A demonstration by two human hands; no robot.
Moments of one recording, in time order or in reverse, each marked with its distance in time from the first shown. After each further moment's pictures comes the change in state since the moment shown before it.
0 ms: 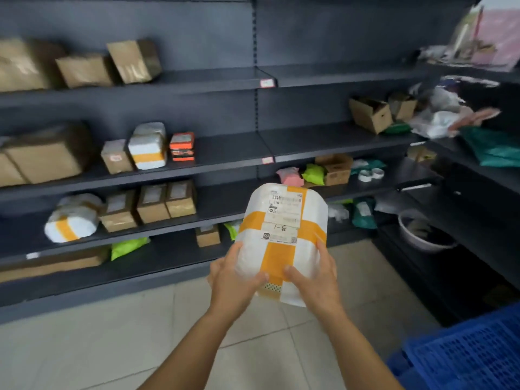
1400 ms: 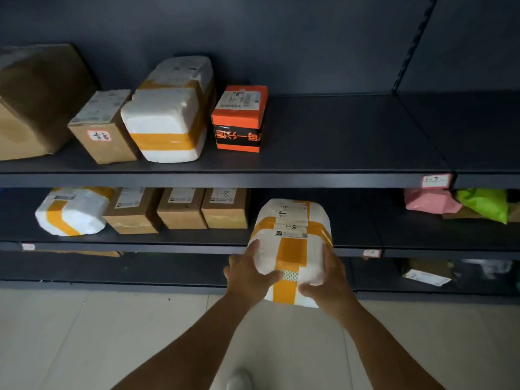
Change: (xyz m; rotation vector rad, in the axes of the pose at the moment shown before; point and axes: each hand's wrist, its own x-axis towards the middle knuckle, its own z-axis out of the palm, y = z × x) left_hand 0.509 -0.172 -0.012 0.323 -0.037 -0.389; right_hand 0.465 0.083 0.348 -0.375 -0.502 0.088
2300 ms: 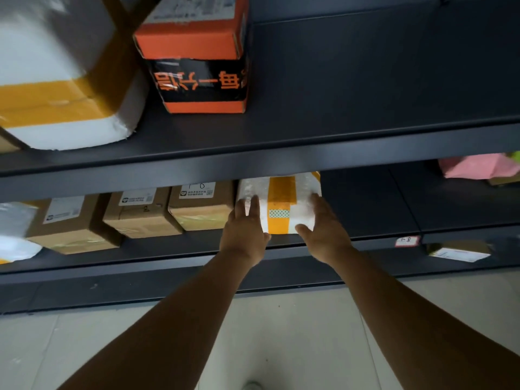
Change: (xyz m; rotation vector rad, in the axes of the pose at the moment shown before) left_hand 0.174 0.001 0.021 0.523 0.030 0.341; right_hand 0.160 -0.017 0.039 -0.280 0.079 -0.043
